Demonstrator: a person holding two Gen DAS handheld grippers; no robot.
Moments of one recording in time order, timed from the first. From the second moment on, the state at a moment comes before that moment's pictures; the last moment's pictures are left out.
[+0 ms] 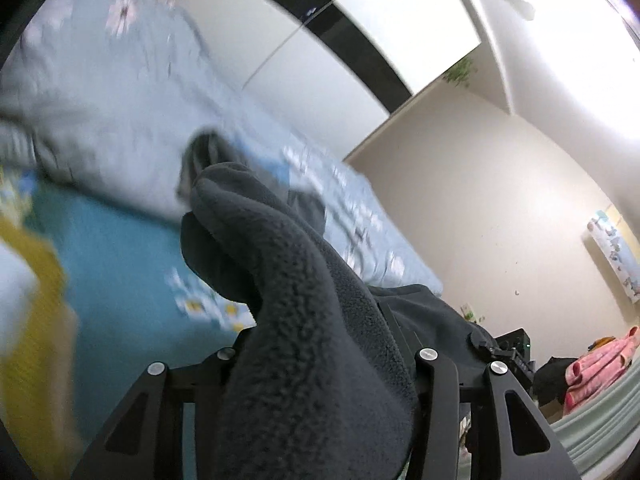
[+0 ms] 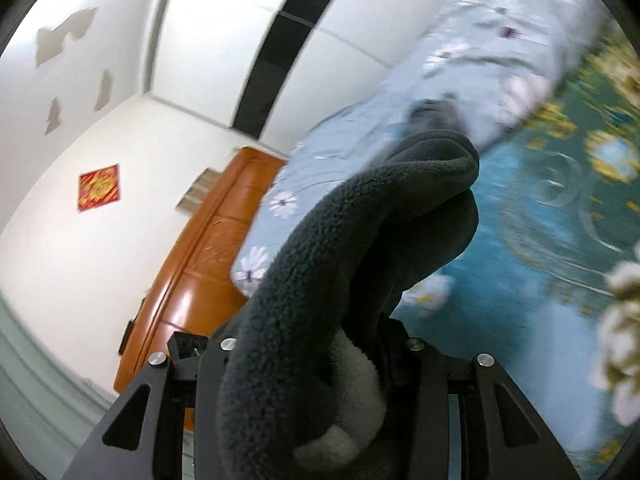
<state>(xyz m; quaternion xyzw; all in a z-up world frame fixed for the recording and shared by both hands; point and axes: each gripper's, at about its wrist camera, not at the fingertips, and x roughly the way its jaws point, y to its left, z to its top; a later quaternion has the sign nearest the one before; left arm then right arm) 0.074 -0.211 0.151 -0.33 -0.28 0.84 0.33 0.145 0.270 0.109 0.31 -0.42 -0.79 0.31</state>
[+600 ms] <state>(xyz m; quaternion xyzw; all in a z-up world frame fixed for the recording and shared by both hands) 0.118 -0.496 0.223 -0.26 -0.28 0.91 0.17 0.048 -0.051 0.166 0.33 -0.38 -0.73 0.46</state>
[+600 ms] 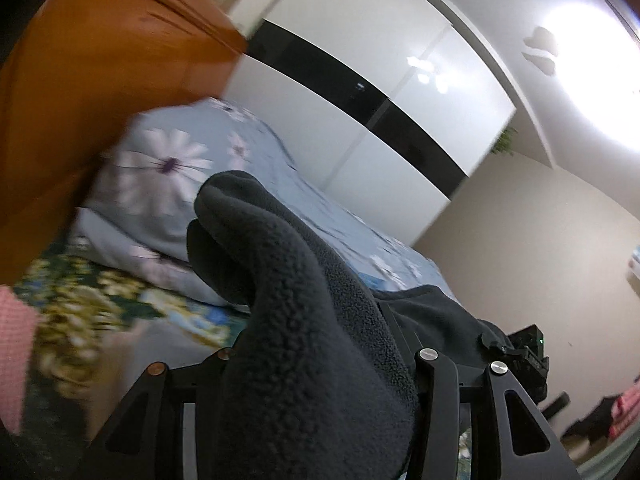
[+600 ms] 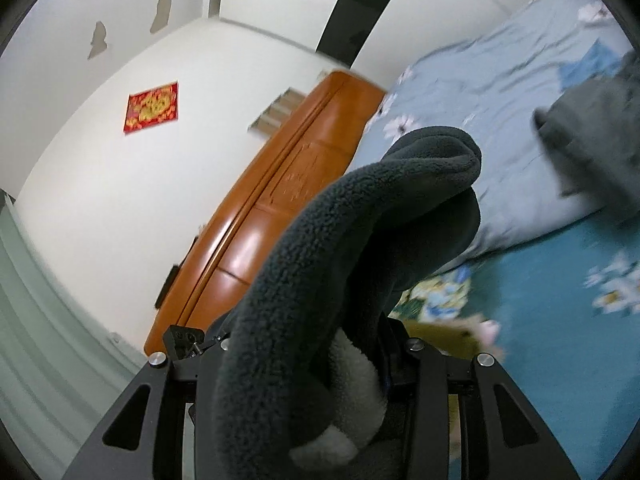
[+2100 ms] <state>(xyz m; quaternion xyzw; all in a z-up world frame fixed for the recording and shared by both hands) 0.179 -0.614 0.007 -0.19 -0.50 0.84 0.09 0.065 -0.060 0.011 0.42 -0.37 -0.69 0.46</state>
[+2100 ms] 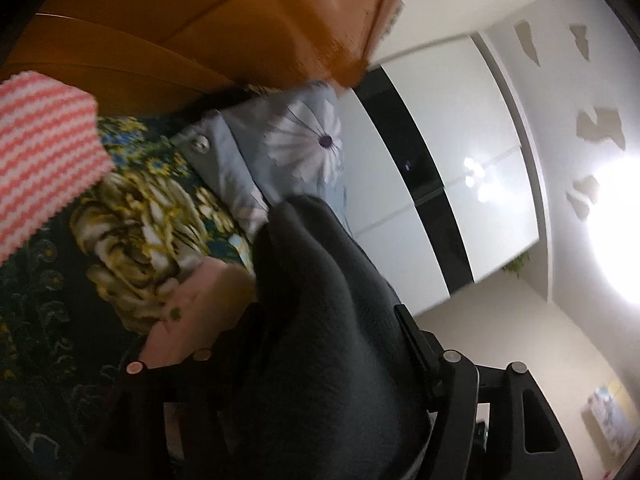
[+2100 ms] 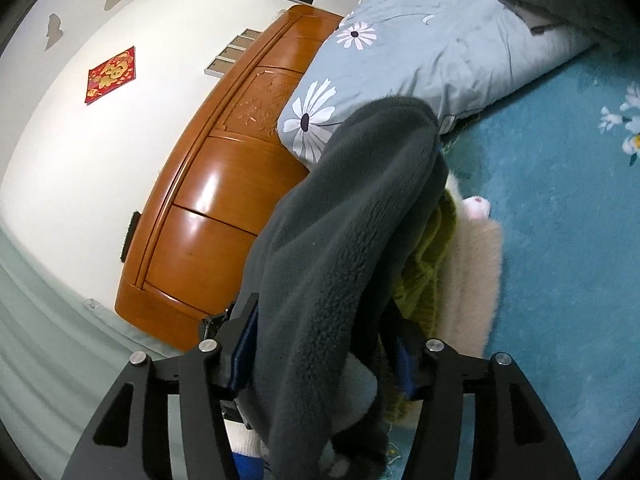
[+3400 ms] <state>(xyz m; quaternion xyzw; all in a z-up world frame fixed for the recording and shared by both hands) 0.133 -0.492 0.074 -0.30 -0.15 0.94 0.04 0.080 -0.149 0.080 0.40 -0.08 -0.81 0.42</state>
